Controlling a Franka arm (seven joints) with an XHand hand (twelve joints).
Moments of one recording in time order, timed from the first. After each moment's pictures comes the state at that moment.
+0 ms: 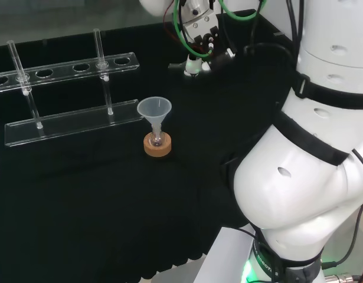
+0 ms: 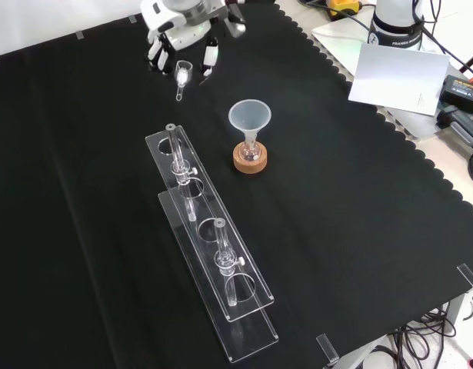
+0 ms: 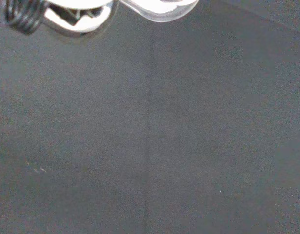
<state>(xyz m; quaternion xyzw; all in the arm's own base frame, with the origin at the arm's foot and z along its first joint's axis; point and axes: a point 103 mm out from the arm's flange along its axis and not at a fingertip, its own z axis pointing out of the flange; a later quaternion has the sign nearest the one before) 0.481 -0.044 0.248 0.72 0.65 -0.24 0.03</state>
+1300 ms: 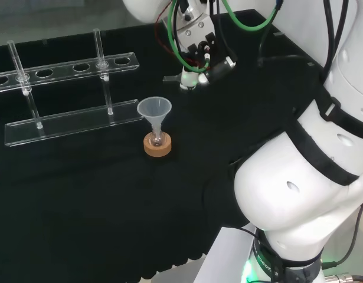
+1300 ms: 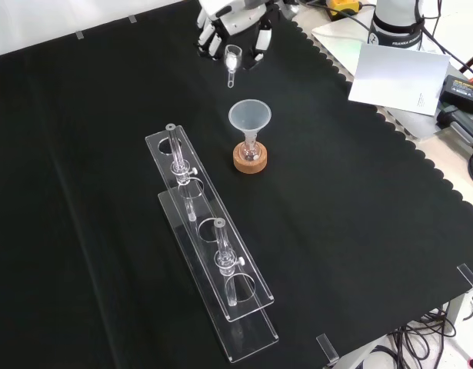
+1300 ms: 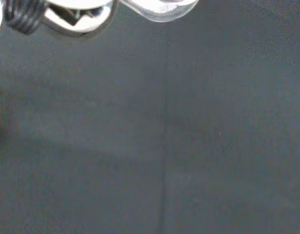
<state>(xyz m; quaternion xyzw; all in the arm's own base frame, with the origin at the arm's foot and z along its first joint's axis) 0.386 0.006 0.280 0.71 0.65 -0.27 0.03</state>
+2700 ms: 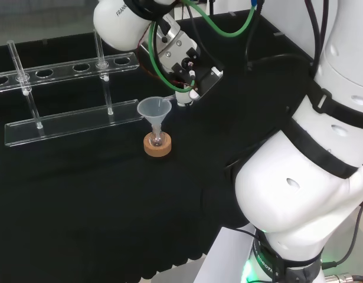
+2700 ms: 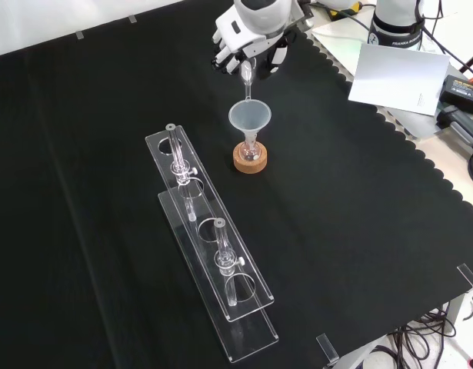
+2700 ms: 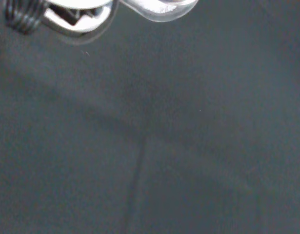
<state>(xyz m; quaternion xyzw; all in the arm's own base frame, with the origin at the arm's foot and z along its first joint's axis) 0.370 0.033 0.264 0.67 0.64 -0.37 0.09</state>
